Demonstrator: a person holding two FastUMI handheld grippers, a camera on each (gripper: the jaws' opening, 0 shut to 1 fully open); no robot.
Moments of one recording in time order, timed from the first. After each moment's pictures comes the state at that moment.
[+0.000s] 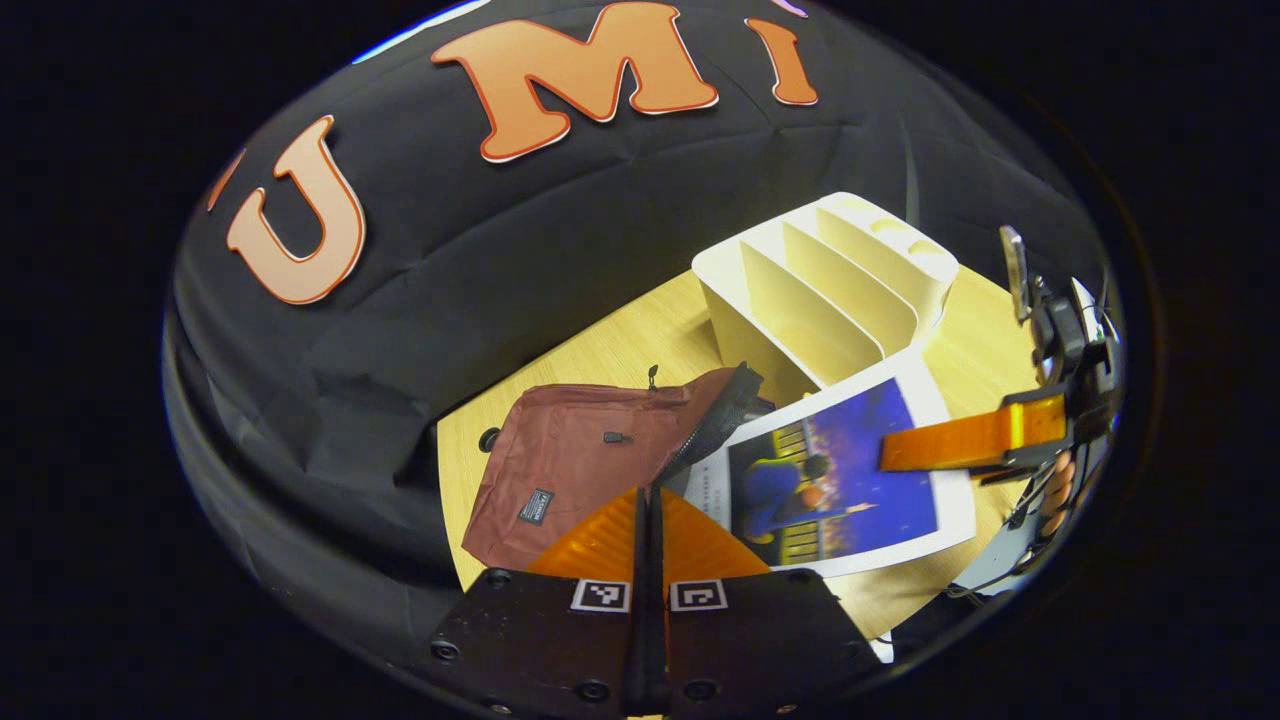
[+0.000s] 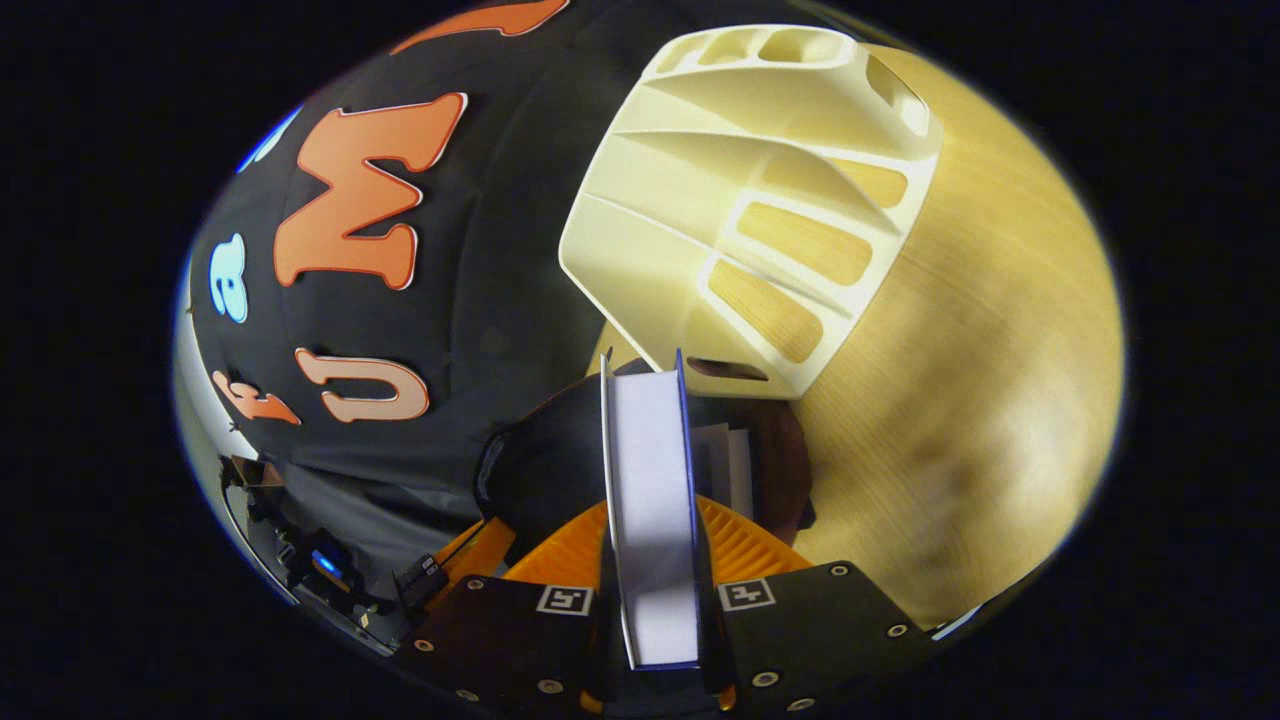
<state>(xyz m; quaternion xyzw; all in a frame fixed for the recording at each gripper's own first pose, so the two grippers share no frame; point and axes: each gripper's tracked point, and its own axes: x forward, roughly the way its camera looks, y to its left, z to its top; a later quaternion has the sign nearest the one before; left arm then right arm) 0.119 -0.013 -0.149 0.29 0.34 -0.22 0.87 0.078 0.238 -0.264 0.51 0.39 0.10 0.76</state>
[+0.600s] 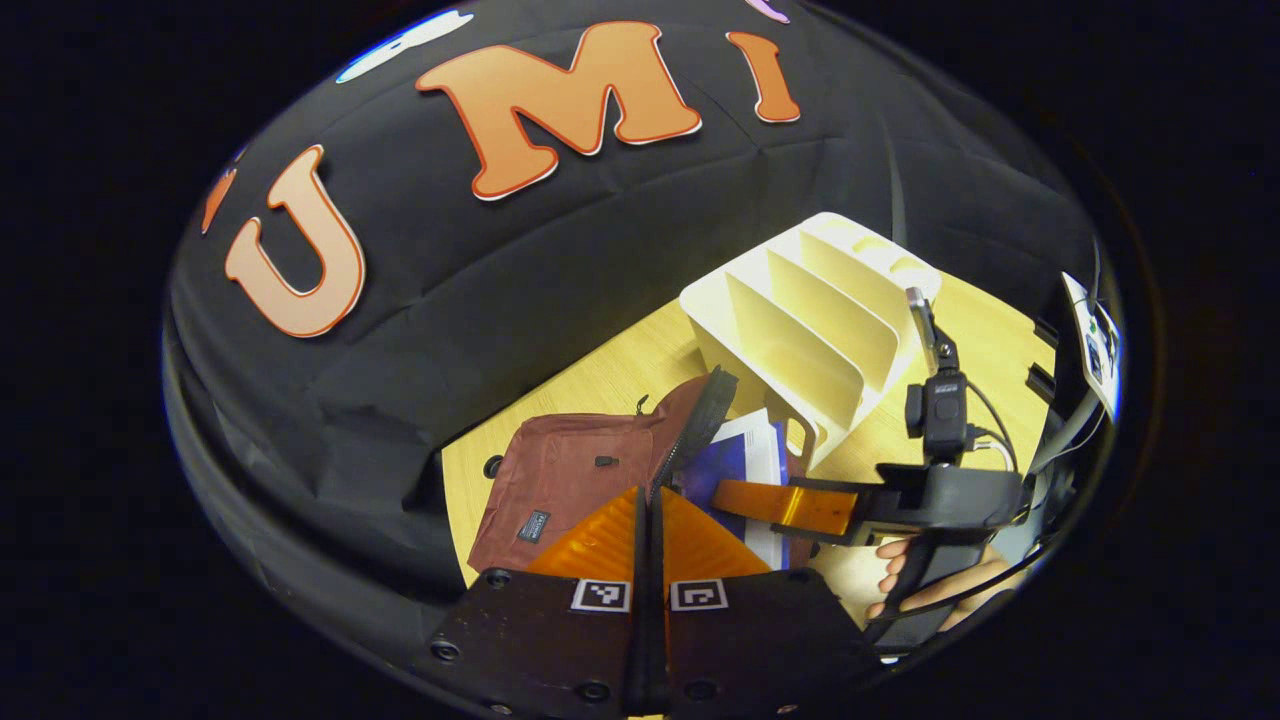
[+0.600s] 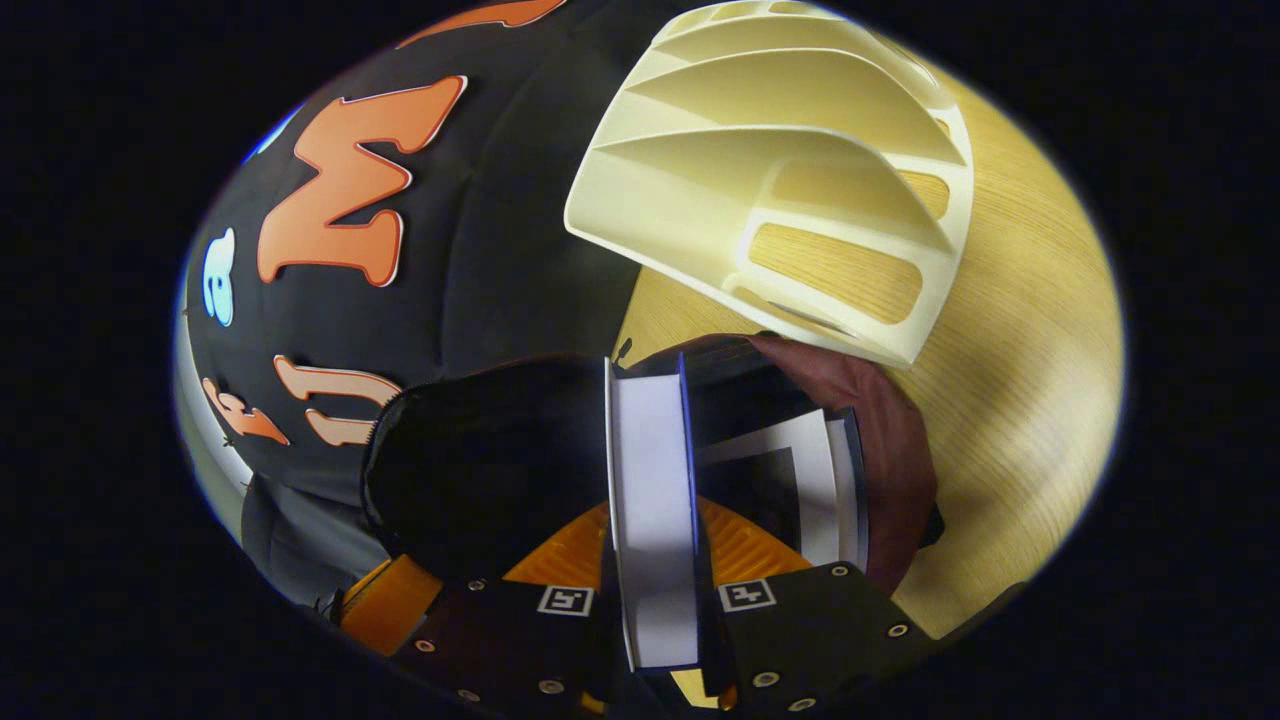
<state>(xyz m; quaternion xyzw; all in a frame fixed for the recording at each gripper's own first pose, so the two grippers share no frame) 0.118 -0.026 -0.124 0.29 0.31 -0.23 0.88 0.135 0.316 -0.290 0.53 0.35 0.07 0.77</state>
